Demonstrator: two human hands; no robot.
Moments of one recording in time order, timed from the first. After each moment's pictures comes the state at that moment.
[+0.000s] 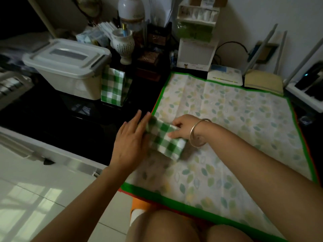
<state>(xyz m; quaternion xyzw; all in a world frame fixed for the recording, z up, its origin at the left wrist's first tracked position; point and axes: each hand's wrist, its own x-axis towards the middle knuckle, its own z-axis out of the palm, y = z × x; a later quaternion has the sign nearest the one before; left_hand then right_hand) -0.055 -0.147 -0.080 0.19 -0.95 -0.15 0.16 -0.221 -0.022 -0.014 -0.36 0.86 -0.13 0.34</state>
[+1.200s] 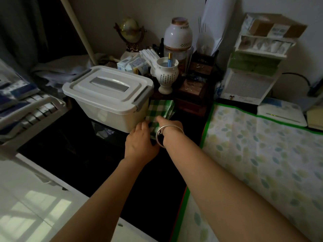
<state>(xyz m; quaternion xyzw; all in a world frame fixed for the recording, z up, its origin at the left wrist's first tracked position) -0.121 -0.304 -0.081 0.35 -0.92 -0.17 0.09 -0.214 -0.261 -0.040 0.06 0.76 -0.54 0.35</state>
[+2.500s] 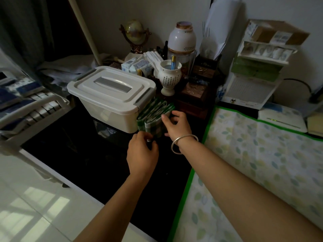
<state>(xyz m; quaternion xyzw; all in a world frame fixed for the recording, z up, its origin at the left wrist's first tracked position) -0.109 -0.268 -0.084 0.47 -0.78 -0.31 0.27 -0.227 -0.238 -0.055 -0.17 0.77 -0.56 0.26</state>
